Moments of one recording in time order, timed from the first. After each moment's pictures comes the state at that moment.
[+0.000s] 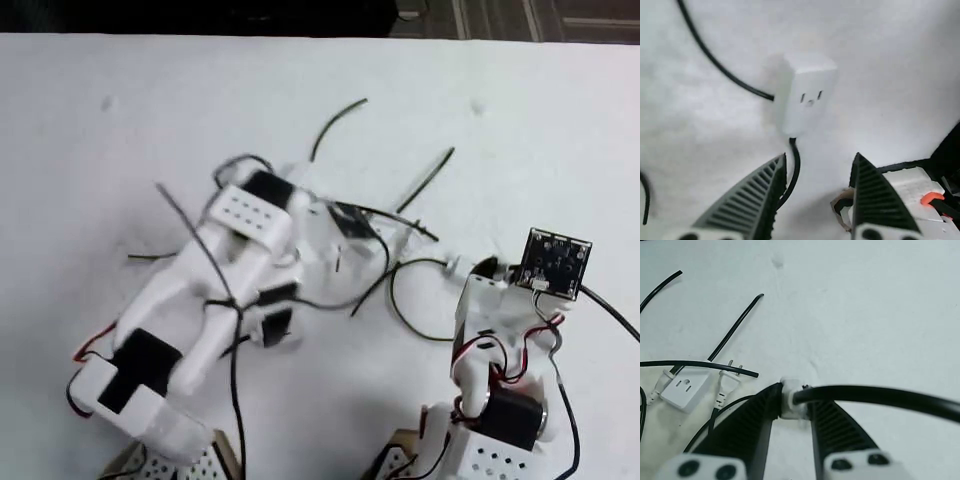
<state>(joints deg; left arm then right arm) 25.6 4.6 14.3 97.5 -35.2 16.1 -89.7 70.2 60.0 3.8</state>
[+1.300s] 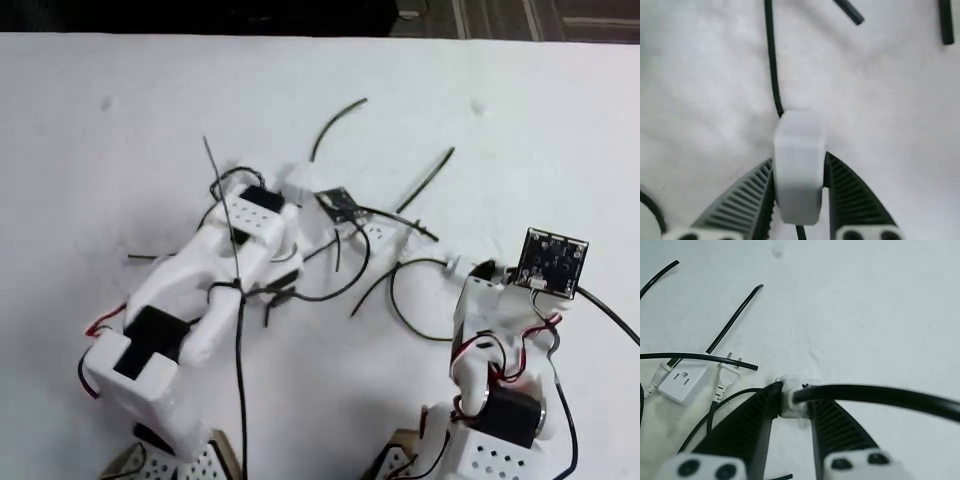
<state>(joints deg) 19.0 12.3 20.0 73.1 -32.0 16.1 -89.8 71.6 60.0 3.8</state>
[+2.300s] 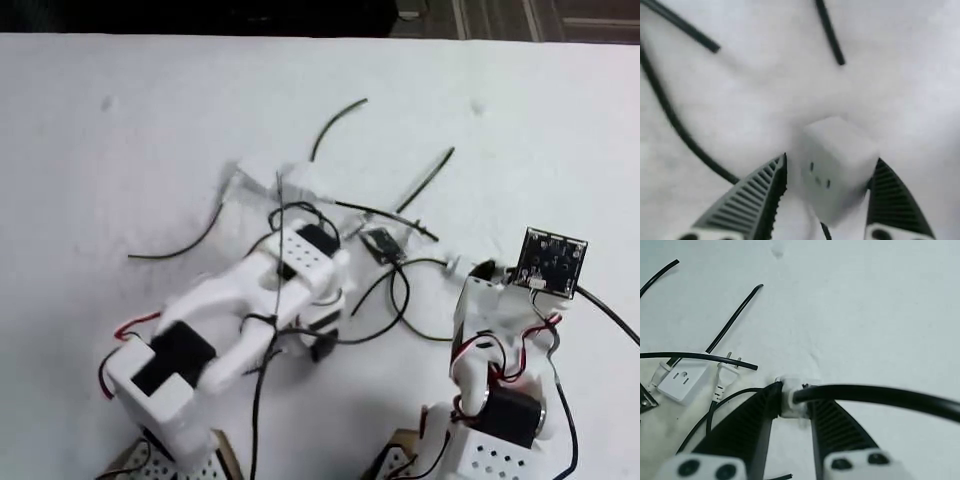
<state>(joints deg) 32.6 11.9 23.1 71.9 -17.9 16.1 -89.8 71.6 60.0 4.2</state>
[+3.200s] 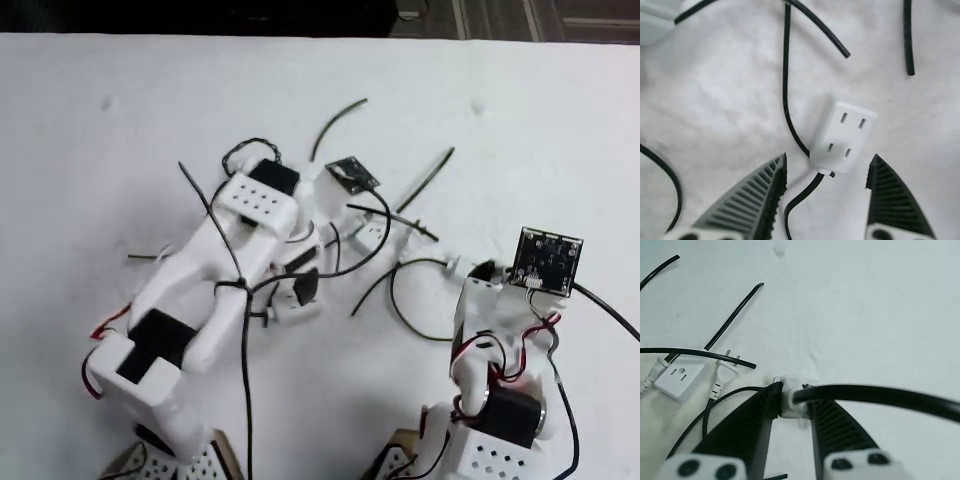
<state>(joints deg) 21.9 12.0 5.9 84.5 -24.0 16.1 -89.8 71.6 60.0 6.2</state>
